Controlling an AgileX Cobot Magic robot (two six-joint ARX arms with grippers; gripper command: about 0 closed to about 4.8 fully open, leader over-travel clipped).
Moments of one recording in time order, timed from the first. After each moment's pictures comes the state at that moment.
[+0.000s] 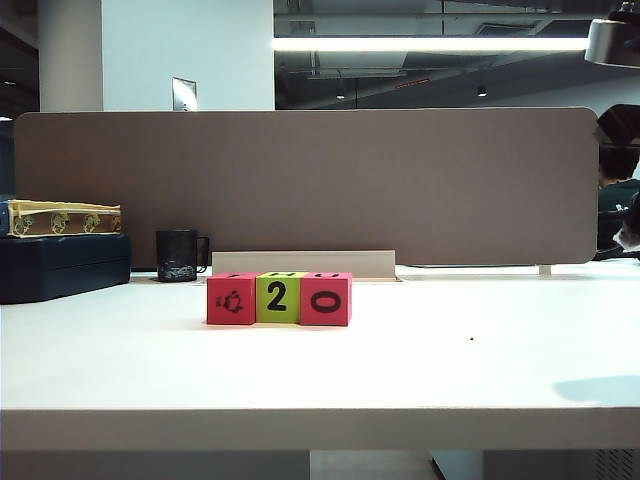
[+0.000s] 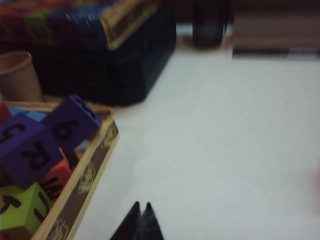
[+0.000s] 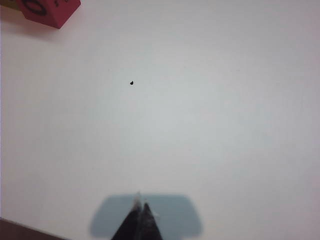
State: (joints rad) left arm -0.21 0.68 0.24 0.25 -0.39 -0.02; right arm 0.60 0.71 0.38 -0.30 0.29 0.21
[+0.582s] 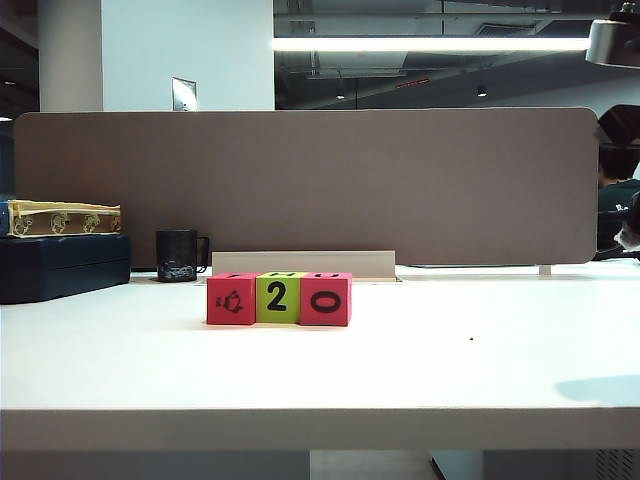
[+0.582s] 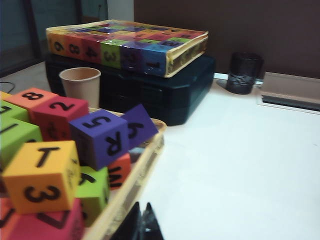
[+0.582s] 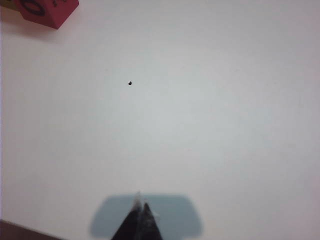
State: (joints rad) left arm 0.05 0.06 0.06 -0.02 -0.22 -0.03; right arm 0.60 0.71 0.38 -0.30 0.29 0.21
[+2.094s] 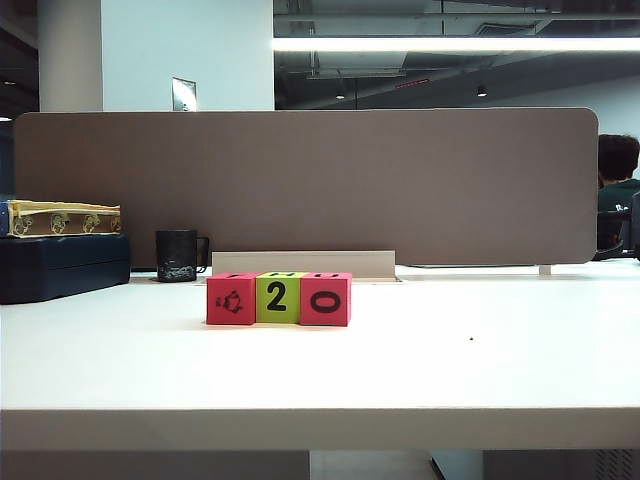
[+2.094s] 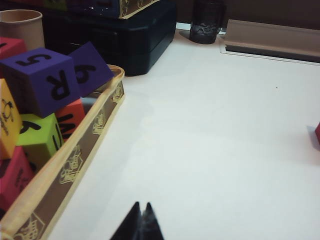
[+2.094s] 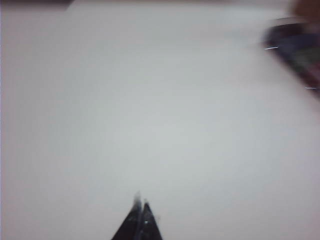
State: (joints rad) left arm 0.05 0.00 0.00 -0.16 -0.09 -0.07; right arm 0.30 0.56 0.31 -0.12 0.40 0.14
